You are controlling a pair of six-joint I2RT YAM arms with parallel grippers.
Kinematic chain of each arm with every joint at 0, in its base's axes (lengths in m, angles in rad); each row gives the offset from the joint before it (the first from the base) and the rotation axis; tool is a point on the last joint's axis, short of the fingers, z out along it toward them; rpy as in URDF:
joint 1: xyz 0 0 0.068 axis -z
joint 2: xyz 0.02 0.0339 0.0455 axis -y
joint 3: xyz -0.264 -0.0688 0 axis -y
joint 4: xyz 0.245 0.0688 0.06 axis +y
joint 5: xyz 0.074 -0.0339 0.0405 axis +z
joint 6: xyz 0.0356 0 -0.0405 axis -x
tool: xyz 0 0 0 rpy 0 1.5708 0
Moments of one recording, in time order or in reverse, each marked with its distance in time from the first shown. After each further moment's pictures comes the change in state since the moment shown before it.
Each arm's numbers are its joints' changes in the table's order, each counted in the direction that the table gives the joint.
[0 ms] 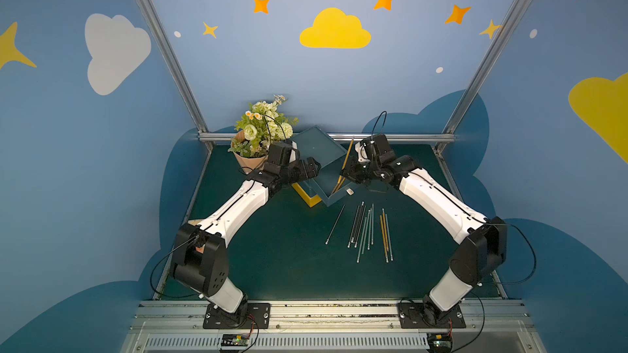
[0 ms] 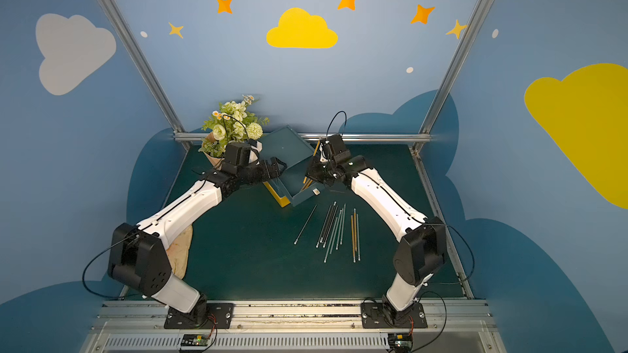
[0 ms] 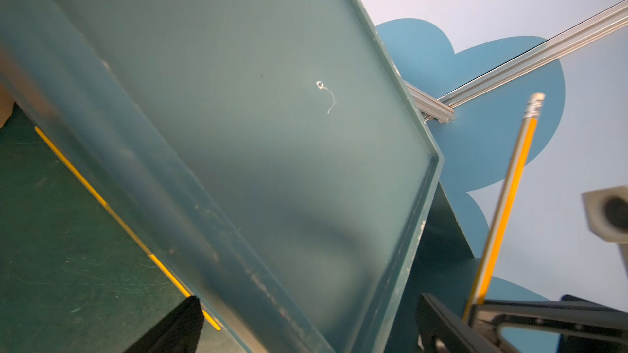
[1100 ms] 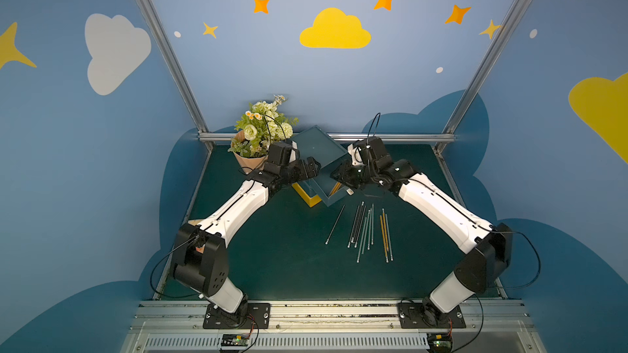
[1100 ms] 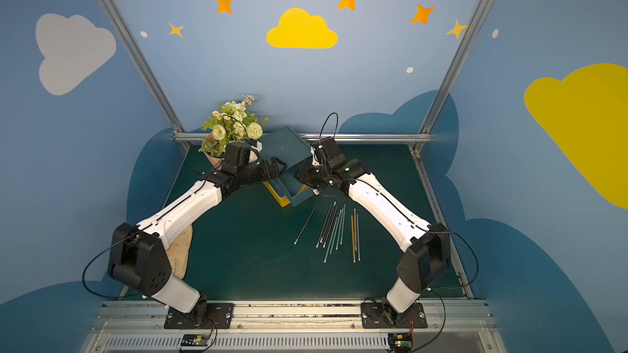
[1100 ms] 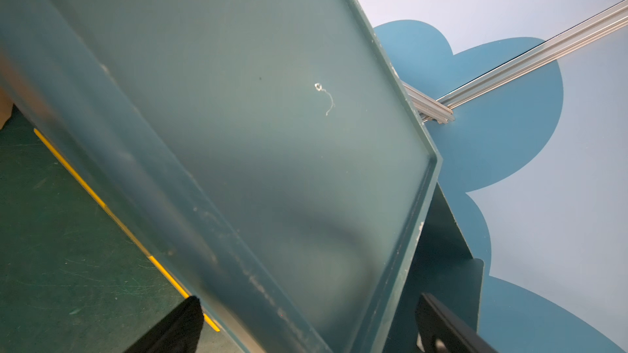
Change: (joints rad) left arm 0.000 0.000 0.000 -0.004 0.000 0.000; right arm -0.064 0.115 -0.030 0.008 -0.021 0.002
